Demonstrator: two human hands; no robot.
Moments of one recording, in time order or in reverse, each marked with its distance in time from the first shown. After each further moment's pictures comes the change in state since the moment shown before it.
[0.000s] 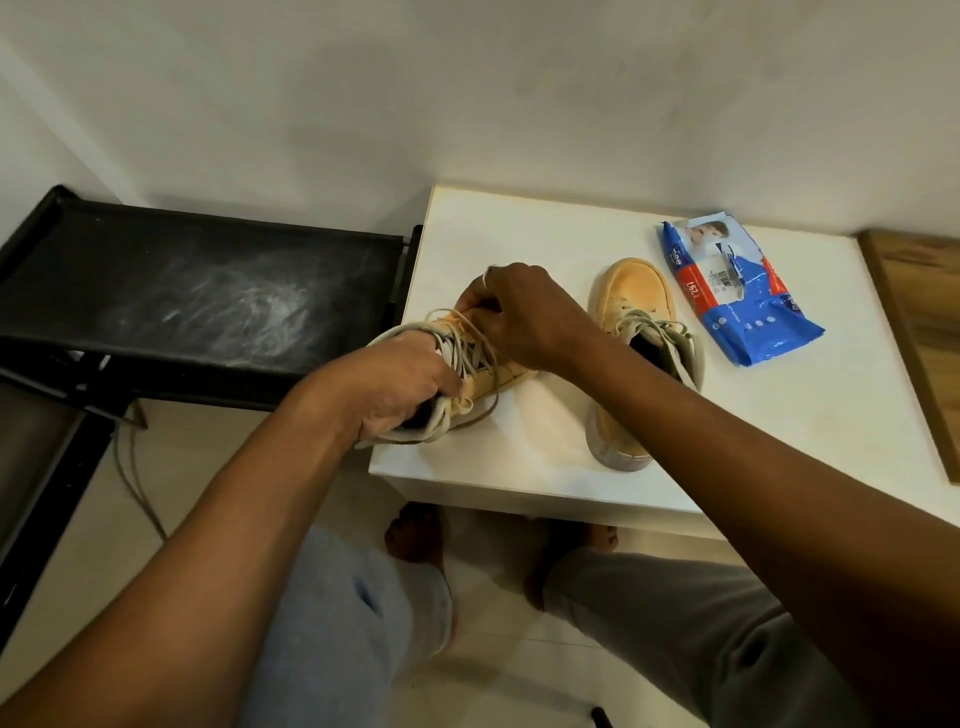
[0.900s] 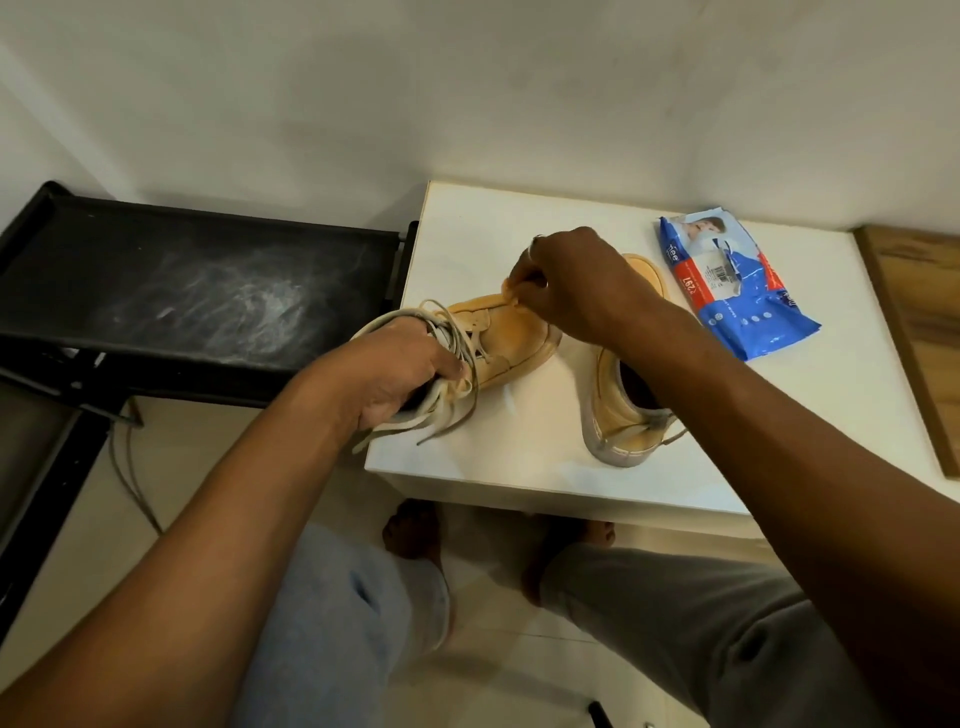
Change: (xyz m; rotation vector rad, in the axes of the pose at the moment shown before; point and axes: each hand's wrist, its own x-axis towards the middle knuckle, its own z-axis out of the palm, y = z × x) left_hand 0.005 0.006 0.003 -0.068 0.080 0.031; right_hand -0.003 0.029 -0.037 -0.254 0.019 0.066
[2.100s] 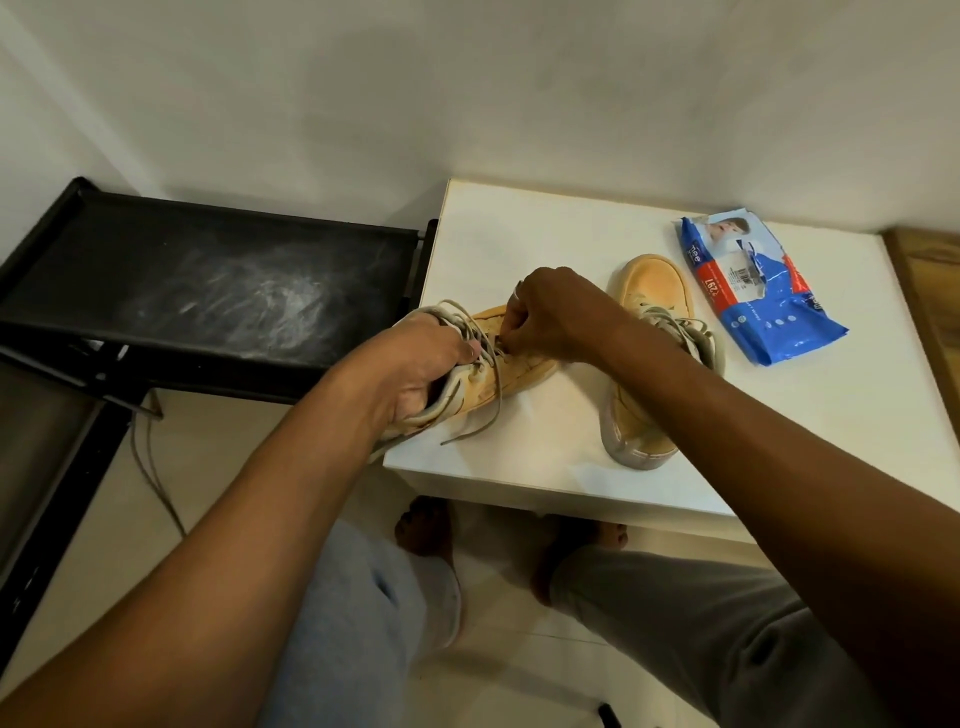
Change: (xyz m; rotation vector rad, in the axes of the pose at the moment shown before) left_hand 0.008 0.002 0.003 -0.196 0.091 -0.111; right_hand 0.007 -0.022 0.033 0.055 -0.193 0.093
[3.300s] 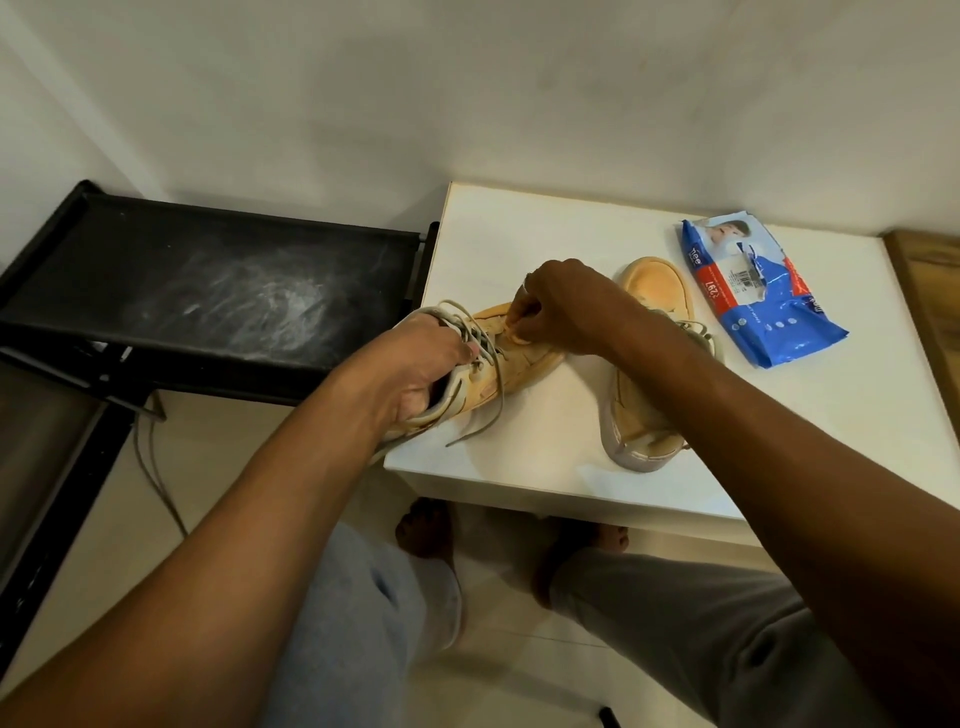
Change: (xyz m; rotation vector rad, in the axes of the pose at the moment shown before) left_hand 0.005 -0.002 0.001 -0.027 0.018 0.020; right_hand 0.009 0.014 -0.008 -0.060 -0.017 -0.051
